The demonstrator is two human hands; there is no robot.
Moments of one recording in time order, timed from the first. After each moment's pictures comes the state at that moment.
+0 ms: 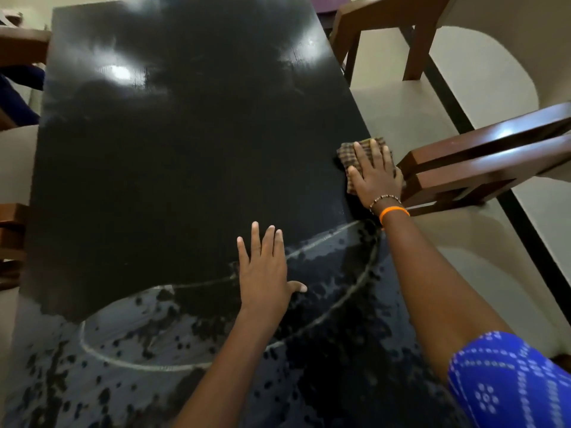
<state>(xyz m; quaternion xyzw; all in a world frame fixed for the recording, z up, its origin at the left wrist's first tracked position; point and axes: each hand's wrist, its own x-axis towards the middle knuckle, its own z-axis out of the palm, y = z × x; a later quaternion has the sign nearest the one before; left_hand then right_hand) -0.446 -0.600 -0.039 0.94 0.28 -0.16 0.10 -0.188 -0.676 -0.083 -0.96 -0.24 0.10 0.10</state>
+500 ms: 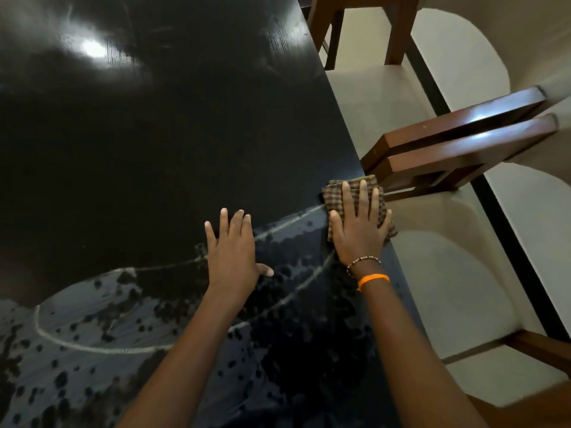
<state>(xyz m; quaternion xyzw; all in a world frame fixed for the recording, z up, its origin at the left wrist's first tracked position) -0.438 -0.605 -0.046 0.93 0.31 -0.15 0.13 -0.288 -0.756 -0.094 -0.97 -0.21 0.07 0.08</state>
